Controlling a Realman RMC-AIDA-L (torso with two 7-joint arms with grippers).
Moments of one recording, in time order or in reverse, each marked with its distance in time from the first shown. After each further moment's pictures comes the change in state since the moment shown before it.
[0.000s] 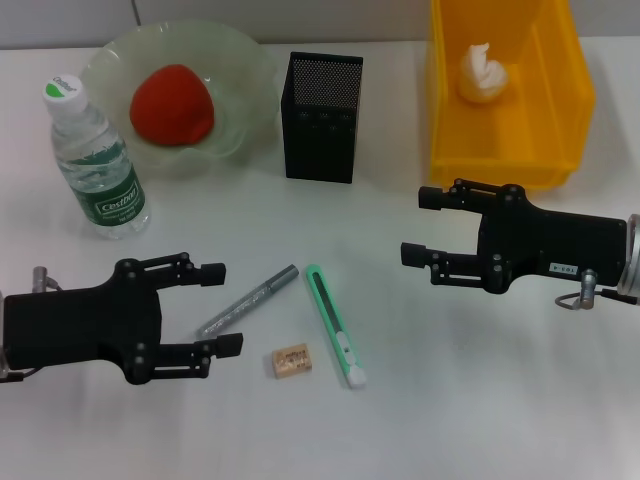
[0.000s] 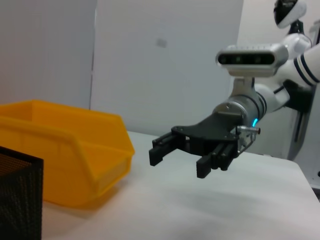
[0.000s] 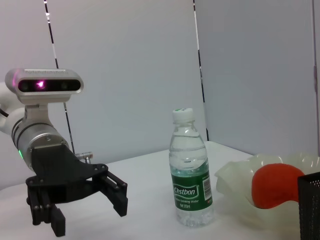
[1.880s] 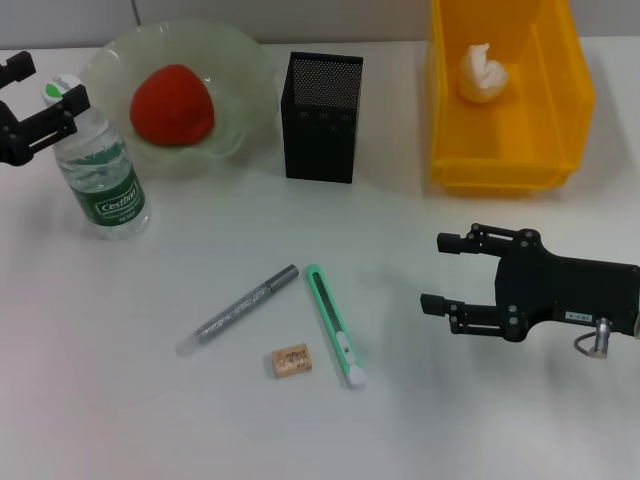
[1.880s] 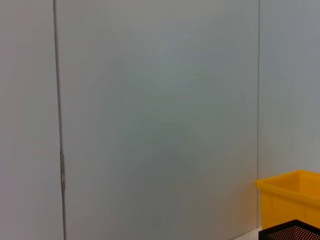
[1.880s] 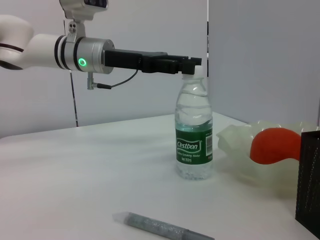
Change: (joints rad) left arm 0.075 -0.030 -0.077 0.204 -0.383 -0.407 -0.115; right arm -0.066 0.000 -0.001 0.001 -0.063 0.026 -0.140
